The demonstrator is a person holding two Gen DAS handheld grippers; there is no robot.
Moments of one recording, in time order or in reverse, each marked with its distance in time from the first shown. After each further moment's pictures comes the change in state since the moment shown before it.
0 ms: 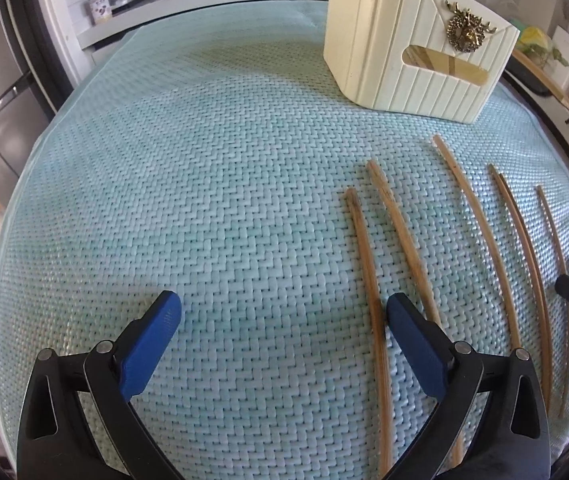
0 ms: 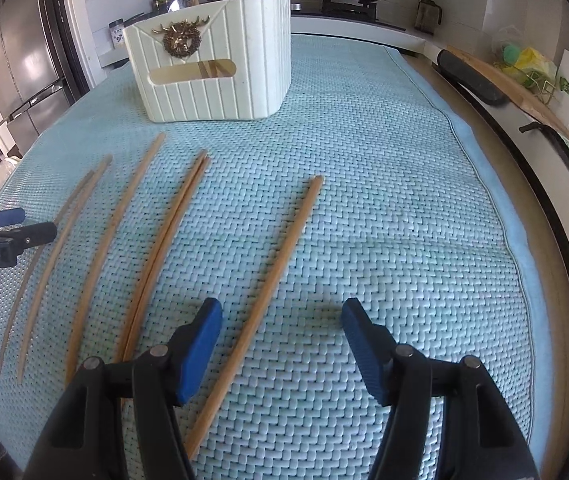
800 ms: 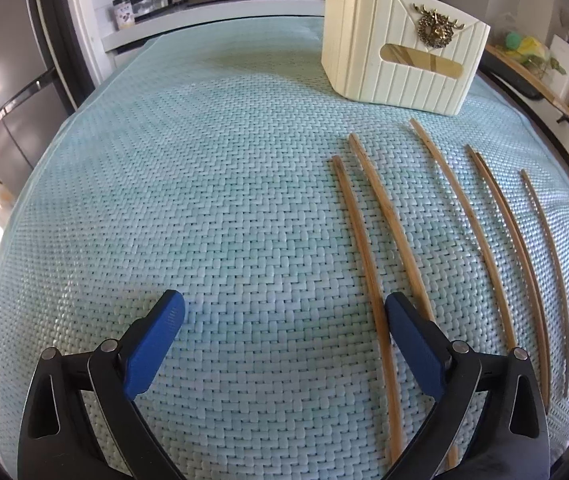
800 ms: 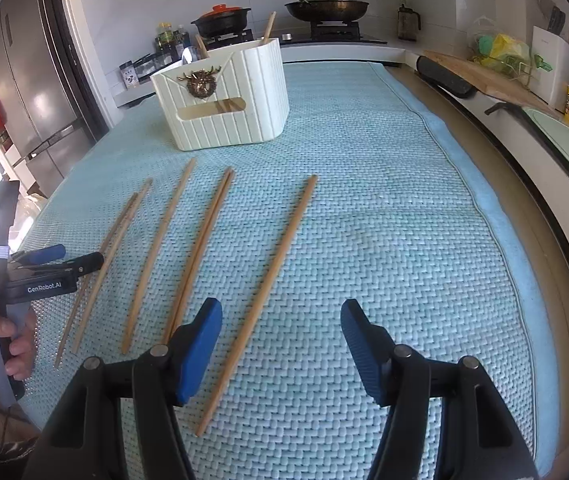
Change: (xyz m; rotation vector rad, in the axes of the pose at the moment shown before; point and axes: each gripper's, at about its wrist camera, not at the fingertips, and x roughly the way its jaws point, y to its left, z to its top) left arm -0.040 -0.025 -0.067 -0.046 -0.082 0.032; right arm -0.055 -0.006 -0.036 0.104 -0.103 0.103
